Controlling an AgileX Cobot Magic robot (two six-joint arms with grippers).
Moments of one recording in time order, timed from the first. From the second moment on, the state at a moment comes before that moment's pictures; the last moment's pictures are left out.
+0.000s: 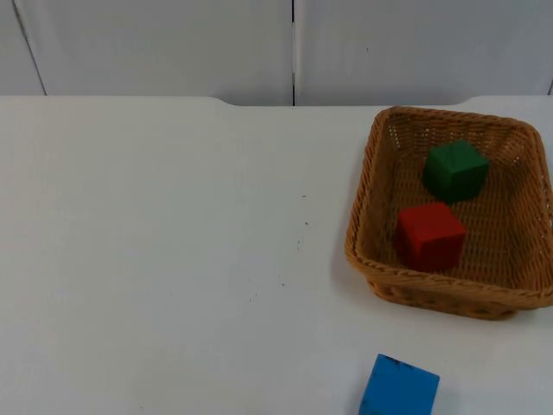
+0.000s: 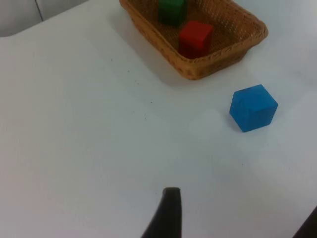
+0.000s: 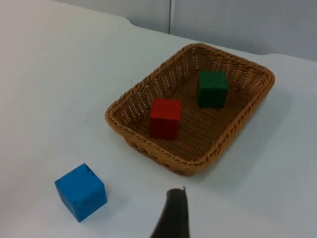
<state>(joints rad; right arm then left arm) 0.25 0.00 -0.54 0.14 1.05 -0.19 -0.78 0.00 -0.52 -0.01 1.11 -0.01</state>
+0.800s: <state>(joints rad) 0.25 0.00 -0.52 0.10 1.08 -0.17 -0.78 0.00 -0.50 -0.01 1.09 -0.01</state>
